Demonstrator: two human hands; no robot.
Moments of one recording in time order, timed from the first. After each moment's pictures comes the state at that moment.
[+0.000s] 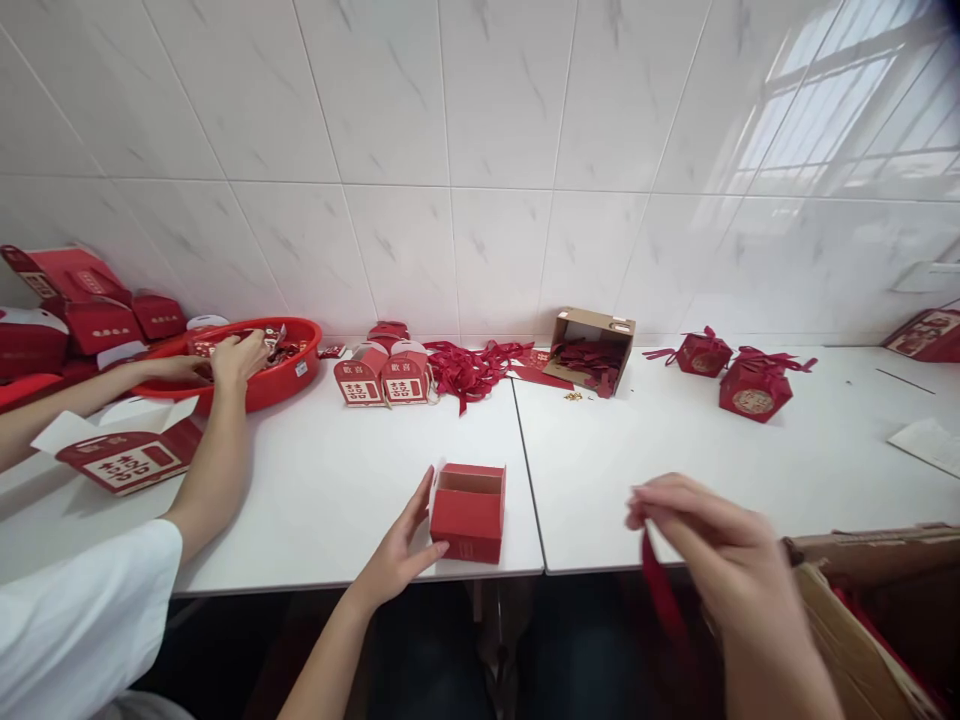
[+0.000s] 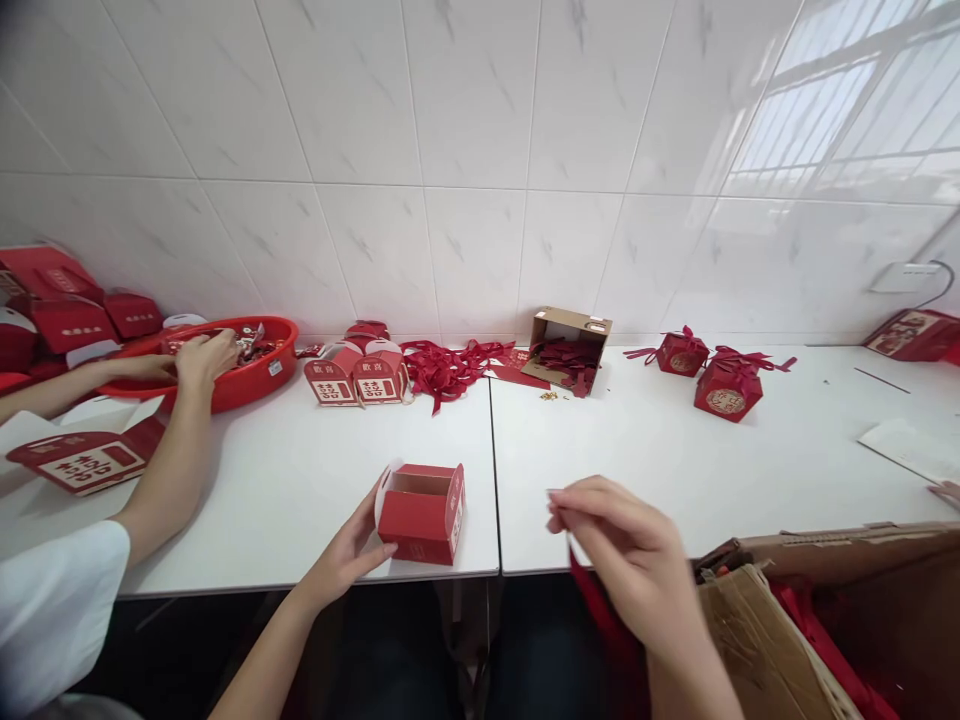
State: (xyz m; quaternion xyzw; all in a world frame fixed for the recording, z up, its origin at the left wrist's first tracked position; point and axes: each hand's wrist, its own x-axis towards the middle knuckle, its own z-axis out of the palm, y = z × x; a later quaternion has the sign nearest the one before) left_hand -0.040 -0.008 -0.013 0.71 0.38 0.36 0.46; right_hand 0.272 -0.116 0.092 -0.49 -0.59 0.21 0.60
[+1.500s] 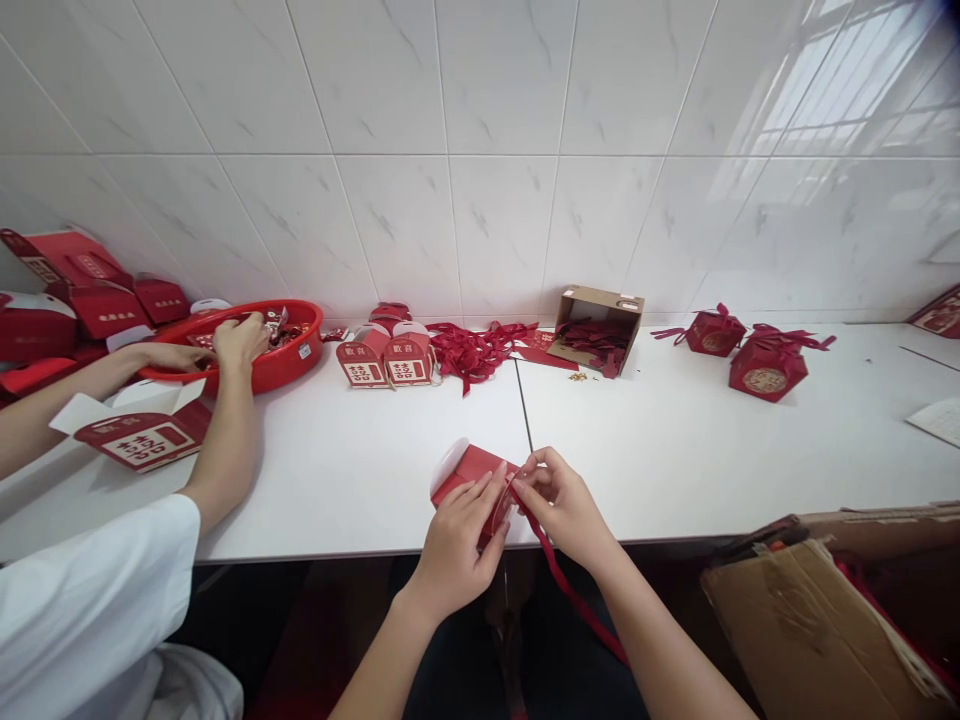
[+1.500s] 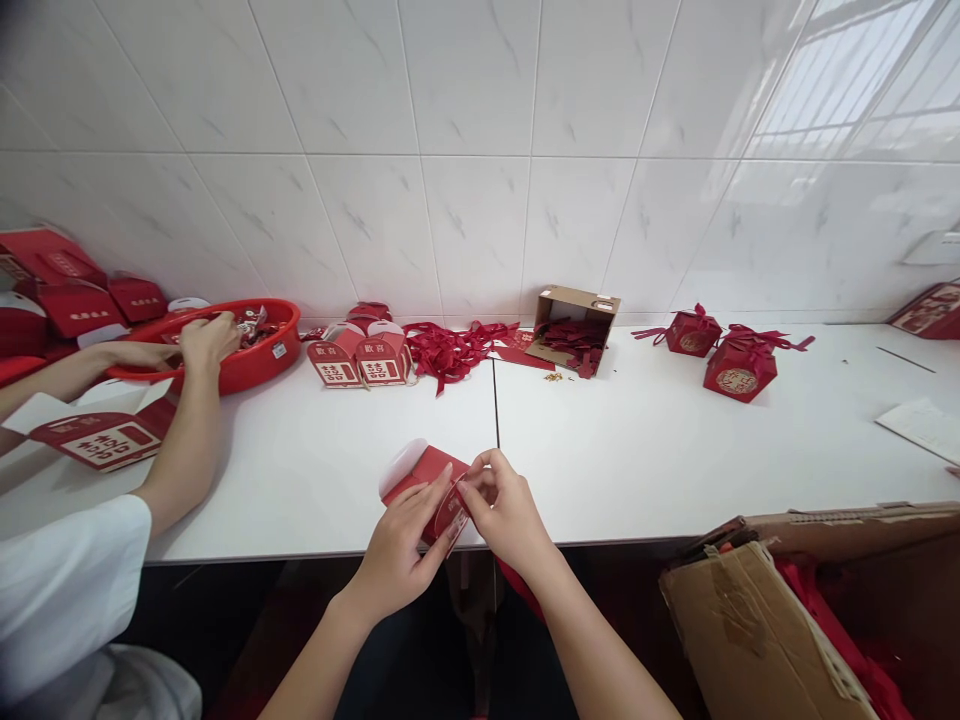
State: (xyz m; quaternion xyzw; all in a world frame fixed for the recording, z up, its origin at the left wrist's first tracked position) left_hand 0.029 -0.043 0.013 0.87 0.38 0.30 0.10; right_hand 0.197 -0.050 0.041 -0.46 -0.55 0.48 0.50
